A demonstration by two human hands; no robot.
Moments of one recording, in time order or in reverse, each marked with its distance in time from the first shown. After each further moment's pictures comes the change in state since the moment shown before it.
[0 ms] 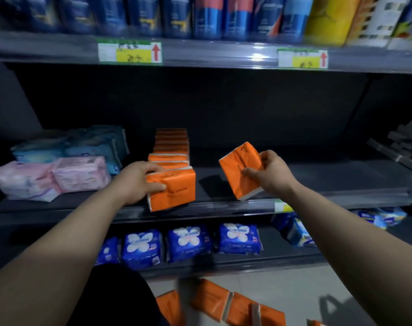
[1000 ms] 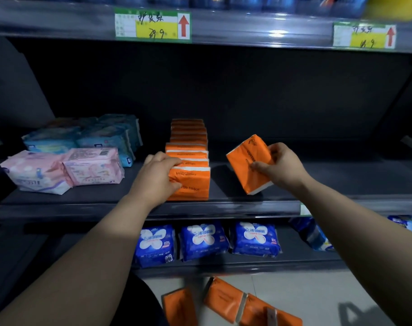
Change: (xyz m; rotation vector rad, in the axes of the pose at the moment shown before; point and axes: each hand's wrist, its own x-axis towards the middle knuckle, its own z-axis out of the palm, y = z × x) left_hand 0.021 -0.031 0.031 0.209 0.237 0.098; right_hand 0.026 -0.011 0.034 -0.027 -0.026 -0.024
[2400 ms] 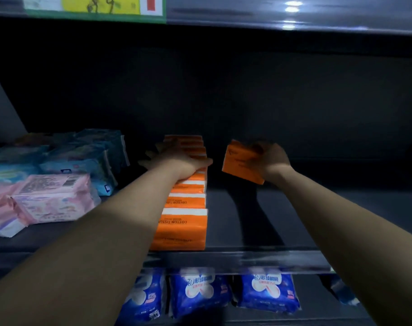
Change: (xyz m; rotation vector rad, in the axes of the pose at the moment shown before) left_hand 0.163 0.019 0.050 0.079 -0.289 -0.554; right_hand 0.166 0.013 0.054 -0.219 -0.027 -0.104
